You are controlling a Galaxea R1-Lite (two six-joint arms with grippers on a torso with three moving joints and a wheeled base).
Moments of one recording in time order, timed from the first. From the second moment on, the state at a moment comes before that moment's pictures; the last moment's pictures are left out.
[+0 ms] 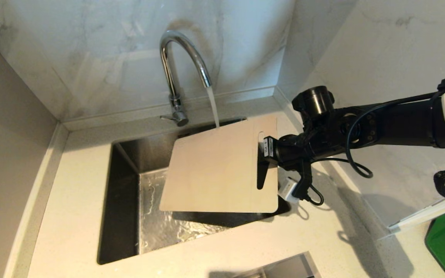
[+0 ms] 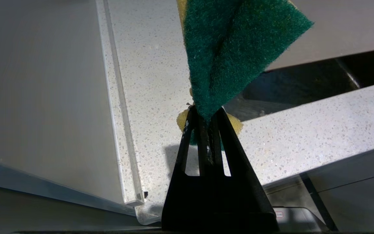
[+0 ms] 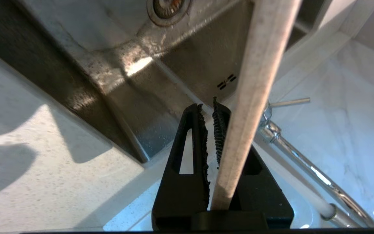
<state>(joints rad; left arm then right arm) 0.00 0.00 0.00 0.00 0.00 -0.02 0.30 2.00 -1.62 0.30 0.47 -2.74</state>
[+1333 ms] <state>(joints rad) -0.01 0.00 0.00 0.00 0.00 -0.02 0.38 2.21 -1.91 0.30 0.47 -2.74</state>
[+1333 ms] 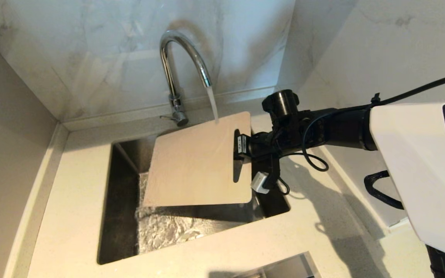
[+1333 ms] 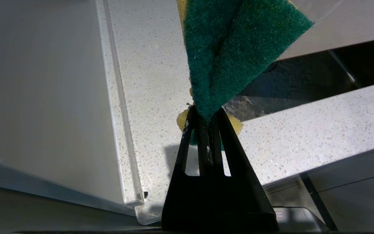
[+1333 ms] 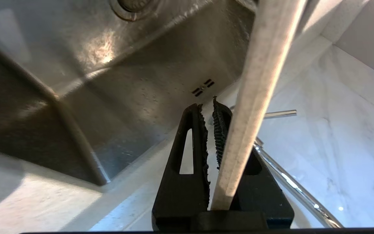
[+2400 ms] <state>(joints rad) -0.01 0.00 0.00 0.00 0.00 -0.01 0.40 2.16 -1.77 0.35 0.47 -2.71</state>
